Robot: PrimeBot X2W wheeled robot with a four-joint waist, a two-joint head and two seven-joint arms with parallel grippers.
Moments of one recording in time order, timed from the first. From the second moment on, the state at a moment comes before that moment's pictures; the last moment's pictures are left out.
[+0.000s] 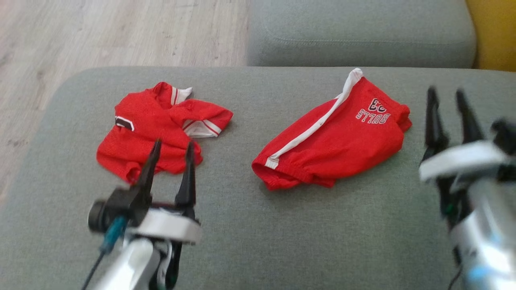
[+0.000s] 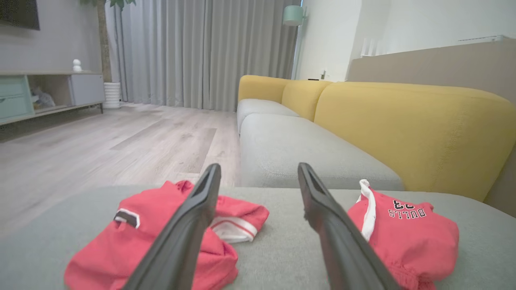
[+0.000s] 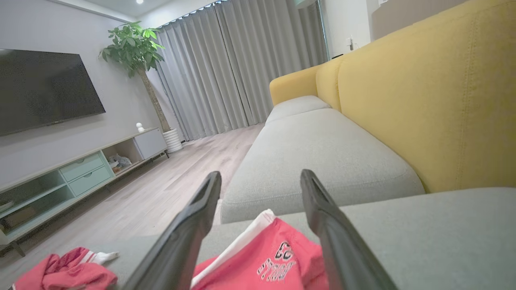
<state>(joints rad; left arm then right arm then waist) -0.27 0.29 -0.60 0.20 -0.58 0.22 -0.25 -0.42 -0.21 0.11 0.58 0.48 0.13 -0.25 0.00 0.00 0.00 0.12</state>
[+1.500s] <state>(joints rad) -0.27 0.05 -0.36 0.22 -0.30 -0.03 -0.25 -0.82 -0.21 -0.35 0.97 -0.09 0.13 0.19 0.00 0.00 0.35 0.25</state>
